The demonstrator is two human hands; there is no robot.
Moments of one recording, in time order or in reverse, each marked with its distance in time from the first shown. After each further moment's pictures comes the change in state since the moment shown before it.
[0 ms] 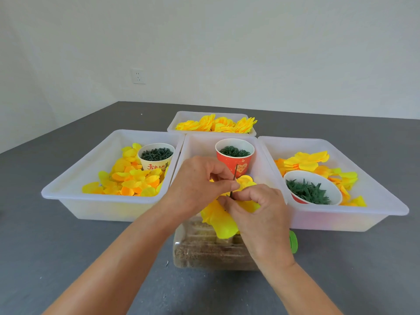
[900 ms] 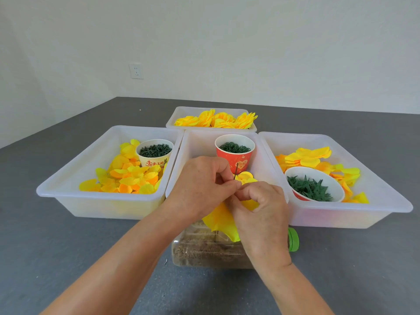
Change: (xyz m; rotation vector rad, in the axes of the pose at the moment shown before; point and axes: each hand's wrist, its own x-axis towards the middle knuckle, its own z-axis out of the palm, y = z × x) left_hand -0.003 0.002 0.007 0.123 0.053 0.025; right_hand -0.002 -0.003 0.003 0.002 0.076 -0.020
